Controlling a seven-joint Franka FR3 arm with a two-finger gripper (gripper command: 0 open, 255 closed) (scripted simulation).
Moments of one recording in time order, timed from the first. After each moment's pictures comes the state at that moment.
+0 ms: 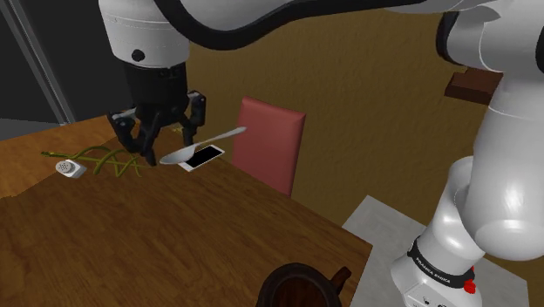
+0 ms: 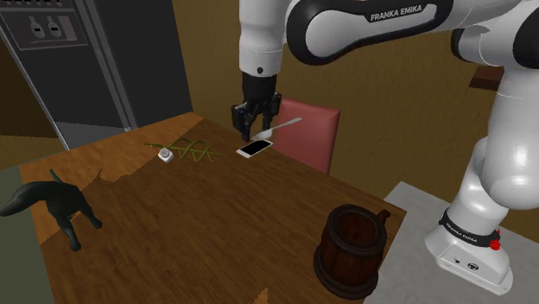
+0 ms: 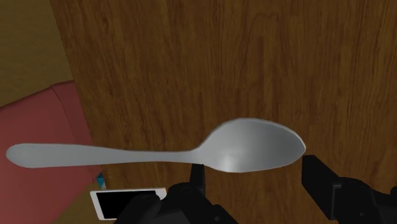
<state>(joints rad) 0.31 0.19 0.53 -1.55 -0.24 1.80 0.80</state>
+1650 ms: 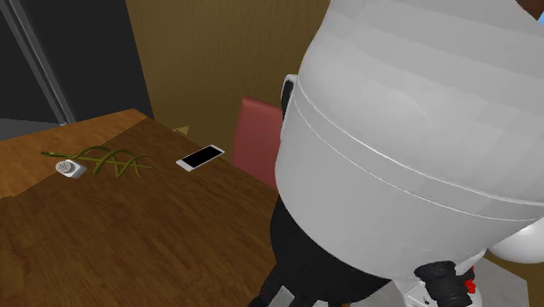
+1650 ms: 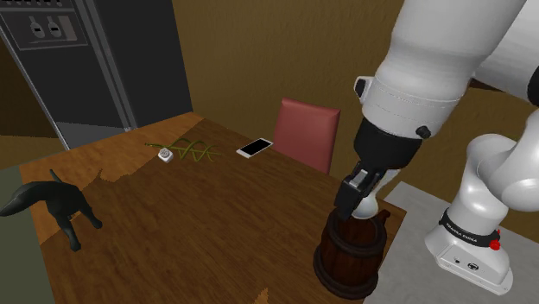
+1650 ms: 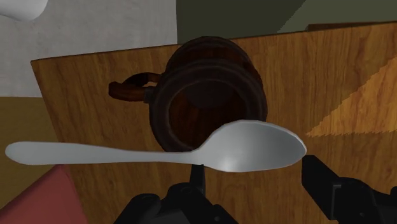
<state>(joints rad) 0.48 -0.34 0.70 -2.05 0.06 1.83 1.07</state>
